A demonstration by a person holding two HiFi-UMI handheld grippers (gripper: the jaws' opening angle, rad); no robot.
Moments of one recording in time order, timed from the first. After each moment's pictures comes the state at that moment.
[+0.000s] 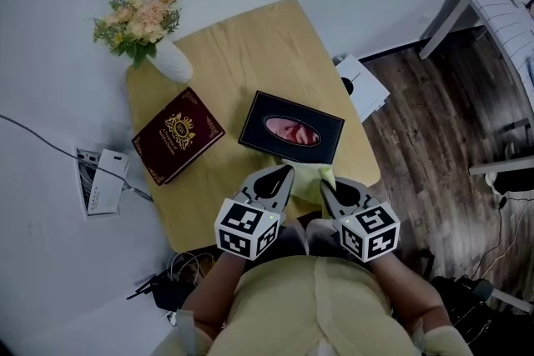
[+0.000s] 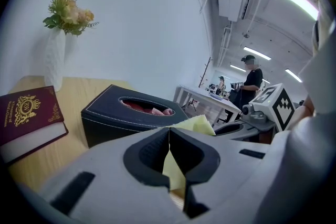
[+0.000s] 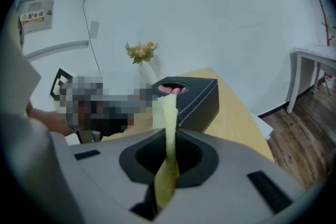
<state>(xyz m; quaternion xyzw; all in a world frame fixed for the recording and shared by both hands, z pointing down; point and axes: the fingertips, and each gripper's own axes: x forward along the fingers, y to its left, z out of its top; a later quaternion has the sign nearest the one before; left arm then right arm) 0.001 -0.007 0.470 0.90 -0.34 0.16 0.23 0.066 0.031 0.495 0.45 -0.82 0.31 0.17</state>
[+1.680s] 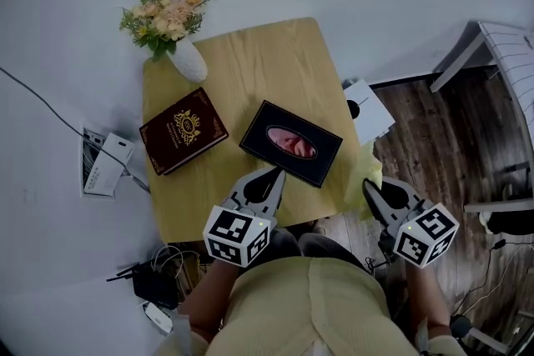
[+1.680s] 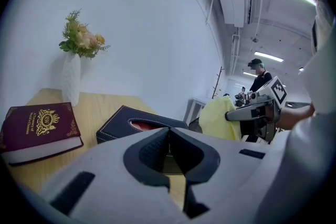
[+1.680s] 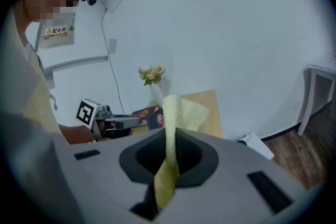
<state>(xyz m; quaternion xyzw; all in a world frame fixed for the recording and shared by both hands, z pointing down) -0.007 -0.020 0.429 0.87 -0.43 0.11 0.20 0.157 0.005 0.402 0.39 -0.88 0.25 0.12</state>
